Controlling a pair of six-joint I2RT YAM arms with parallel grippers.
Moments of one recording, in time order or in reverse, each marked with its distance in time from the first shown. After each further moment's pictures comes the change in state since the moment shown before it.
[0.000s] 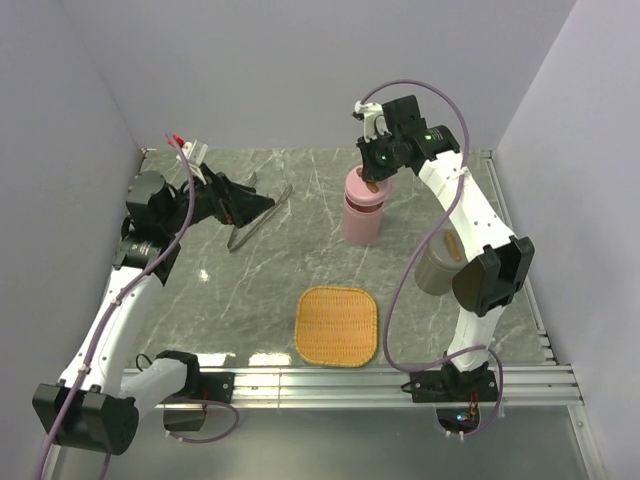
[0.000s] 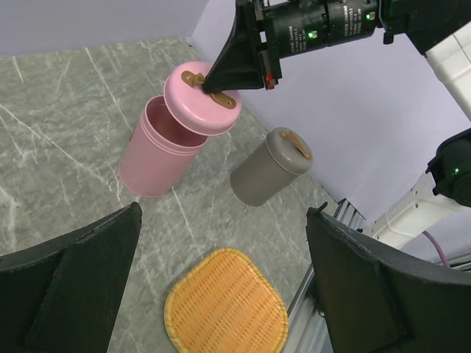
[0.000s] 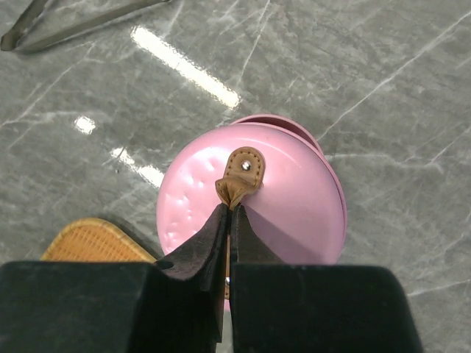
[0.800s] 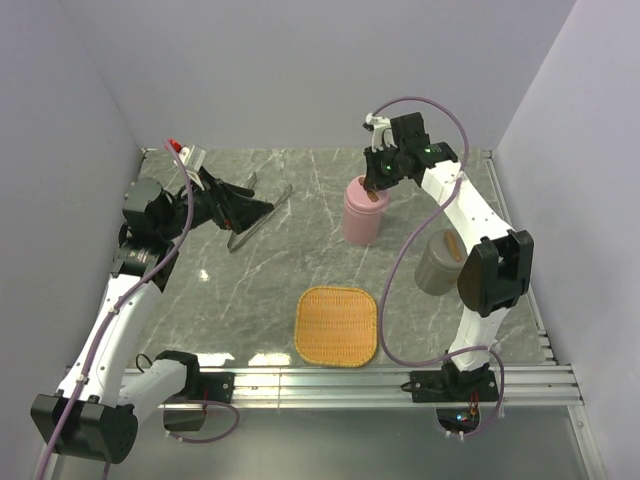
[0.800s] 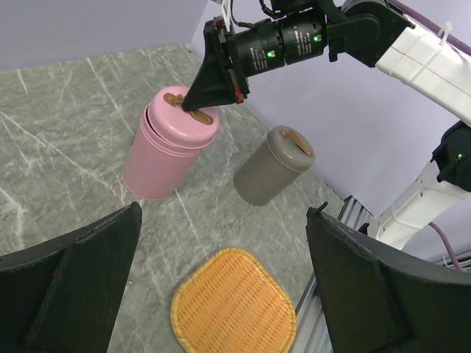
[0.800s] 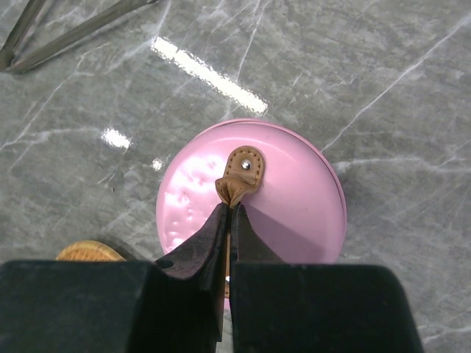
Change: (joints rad) left arm 0.000 -0.050 -0.030 0.012 0.004 0.030; right arm -0.066 -0.019 -0.251 0.229 -0.090 0.069
